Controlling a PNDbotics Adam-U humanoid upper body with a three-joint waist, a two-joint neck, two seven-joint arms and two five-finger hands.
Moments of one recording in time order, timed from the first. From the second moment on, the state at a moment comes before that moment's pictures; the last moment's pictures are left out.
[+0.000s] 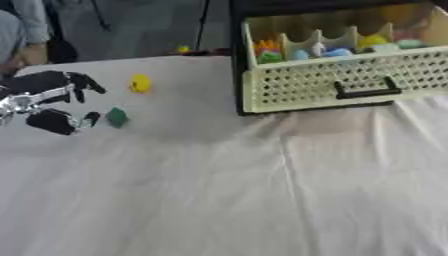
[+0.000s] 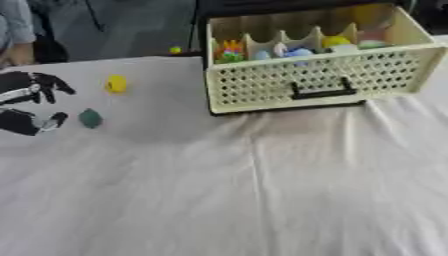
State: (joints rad) left arm -0.89 0.82 -0.13 -1.07 -0.73 -0.35 -0.46; right arm -0.24 -0.44 -0.15 -1.99 0.24 -0.60 -0.61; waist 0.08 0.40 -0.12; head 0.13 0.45
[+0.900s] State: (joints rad) left arm -0.93 0.80 -0.11 -1.00 -0.86 -0.37 -0.44; right arm -0.26 -0.41 -0.13 -1.99 0.27 -0.59 -0.59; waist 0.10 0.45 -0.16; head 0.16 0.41
